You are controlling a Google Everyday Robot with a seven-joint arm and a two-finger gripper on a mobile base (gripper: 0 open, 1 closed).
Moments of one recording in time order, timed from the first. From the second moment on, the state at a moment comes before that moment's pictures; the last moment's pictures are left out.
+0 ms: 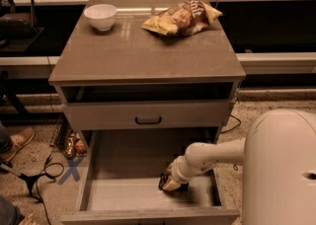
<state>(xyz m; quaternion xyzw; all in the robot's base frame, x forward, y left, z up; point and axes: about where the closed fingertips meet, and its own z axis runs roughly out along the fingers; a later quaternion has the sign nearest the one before) 0.511 -0.047 0.355 -0.65 0.72 0.15 0.19</state>
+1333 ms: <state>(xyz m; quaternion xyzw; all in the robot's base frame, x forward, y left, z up) 0.532 -0.095 0.494 -0.69 0.66 0.07 0.27</state>
